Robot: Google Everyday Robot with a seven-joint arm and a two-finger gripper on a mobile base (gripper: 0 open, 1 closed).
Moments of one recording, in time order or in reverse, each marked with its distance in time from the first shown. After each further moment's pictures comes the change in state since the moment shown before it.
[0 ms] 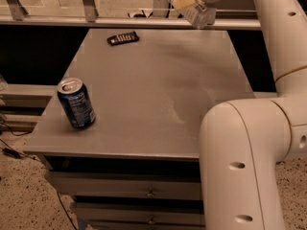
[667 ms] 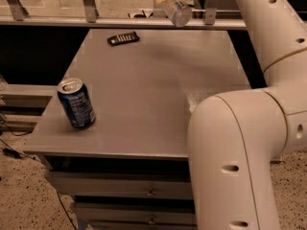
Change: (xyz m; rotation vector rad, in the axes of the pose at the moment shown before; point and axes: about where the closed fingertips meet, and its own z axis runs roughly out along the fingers) arm -0.021 0.049 0.022 -0.016 0.025 0.186
